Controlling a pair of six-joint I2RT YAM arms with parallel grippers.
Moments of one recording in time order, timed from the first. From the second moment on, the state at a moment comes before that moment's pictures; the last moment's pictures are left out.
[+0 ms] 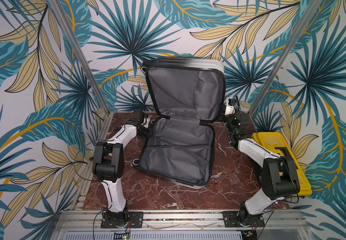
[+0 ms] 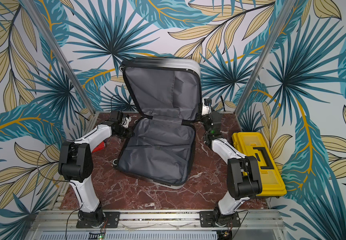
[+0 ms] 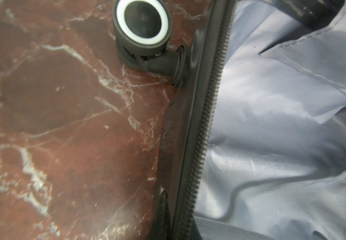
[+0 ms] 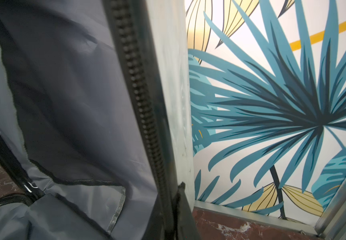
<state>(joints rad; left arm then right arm) -0.12 1.94 1.50 -0.57 0.31 -0.21 0.11 1.62 1.05 0.70 -0.07 -0.04</state>
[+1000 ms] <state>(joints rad) 0.06 1.38 0.96 -0.43 0.42 -0.47 0.16 1.54 0.87 0.78 -0.05 -0.09</state>
